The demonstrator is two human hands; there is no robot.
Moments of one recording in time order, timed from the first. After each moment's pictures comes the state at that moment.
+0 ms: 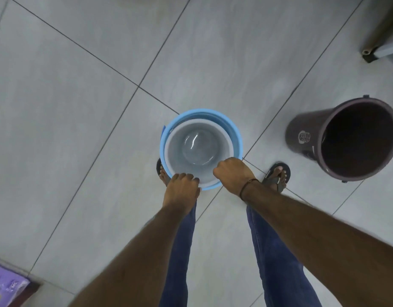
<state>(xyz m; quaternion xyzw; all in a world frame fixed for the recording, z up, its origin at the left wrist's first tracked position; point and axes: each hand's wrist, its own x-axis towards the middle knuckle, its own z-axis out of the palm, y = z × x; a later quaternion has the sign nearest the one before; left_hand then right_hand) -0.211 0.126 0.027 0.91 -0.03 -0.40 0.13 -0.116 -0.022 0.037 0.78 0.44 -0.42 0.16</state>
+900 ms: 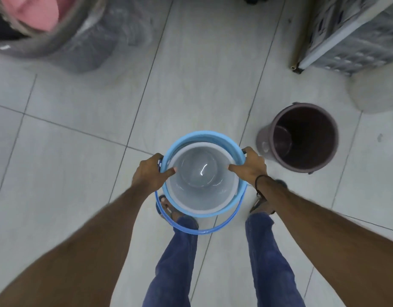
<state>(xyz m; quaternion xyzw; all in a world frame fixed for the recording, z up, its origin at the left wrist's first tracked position) -0.060 0.152 0.108 0.90 0.13 -0.33 0.26 -0.061 -0.147 0.106 0.85 -0.28 -0.32 -0.30</state>
